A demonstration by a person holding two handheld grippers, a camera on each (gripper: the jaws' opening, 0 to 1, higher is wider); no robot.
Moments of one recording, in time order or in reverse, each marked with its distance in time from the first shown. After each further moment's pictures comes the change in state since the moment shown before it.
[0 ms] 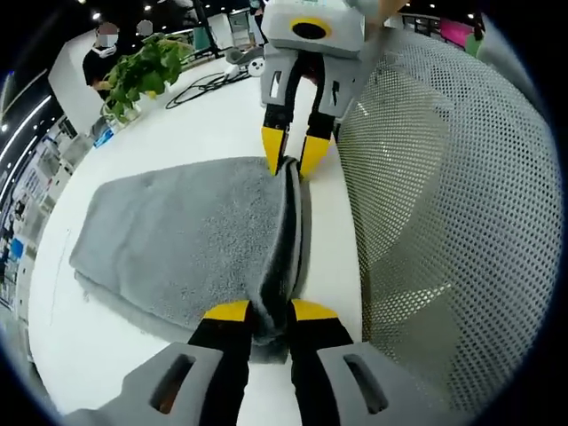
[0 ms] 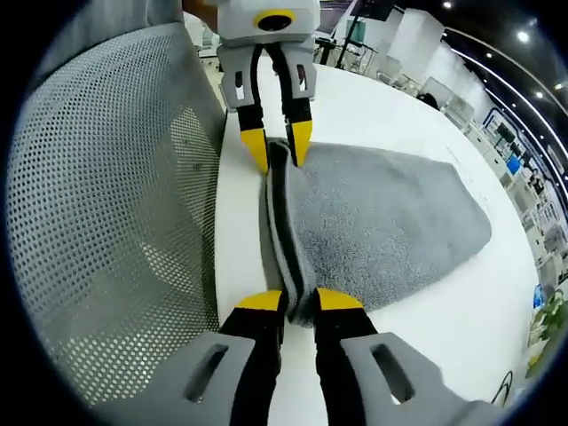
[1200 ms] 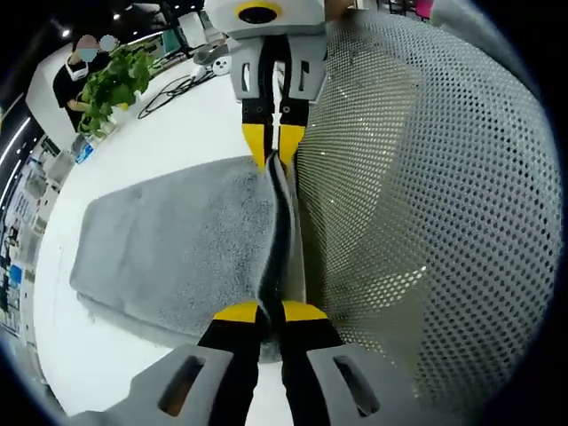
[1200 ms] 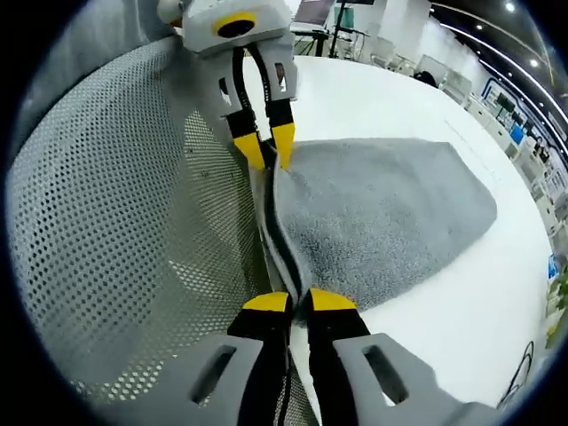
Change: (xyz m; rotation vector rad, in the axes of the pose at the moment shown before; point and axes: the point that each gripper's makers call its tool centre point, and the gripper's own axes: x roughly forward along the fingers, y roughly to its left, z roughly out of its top) left arm -0.020 -0.044 0.004 0.032 0.032 -0.048; right arm -0.020 0.042 0.014 0.170 0.032 0.046
